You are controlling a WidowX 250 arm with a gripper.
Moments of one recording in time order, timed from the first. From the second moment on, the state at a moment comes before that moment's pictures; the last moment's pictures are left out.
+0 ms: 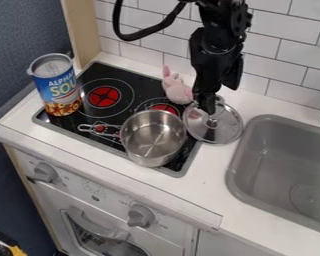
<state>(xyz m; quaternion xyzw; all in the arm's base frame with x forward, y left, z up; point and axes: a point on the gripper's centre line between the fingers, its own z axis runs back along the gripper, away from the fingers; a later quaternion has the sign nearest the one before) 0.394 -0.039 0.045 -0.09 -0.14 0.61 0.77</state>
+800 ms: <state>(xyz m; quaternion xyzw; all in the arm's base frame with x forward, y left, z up) 0.396 -0.035 -0.006 -0.01 -0.11 0.63 0.77</state>
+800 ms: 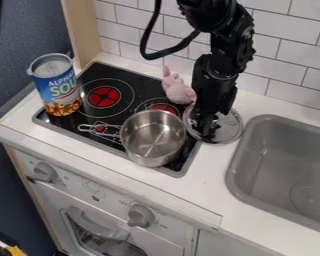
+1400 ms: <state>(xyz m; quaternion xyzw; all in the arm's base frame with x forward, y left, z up) 0.419 -0.047 -0.019 0.00 -0.10 0.62 0.77</state>
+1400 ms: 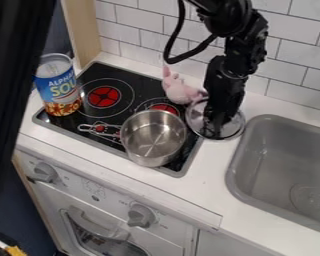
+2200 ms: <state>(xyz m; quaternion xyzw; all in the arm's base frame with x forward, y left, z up) 0.417 -0.050 -0.020 0.00 -0.10 0.62 0.78</state>
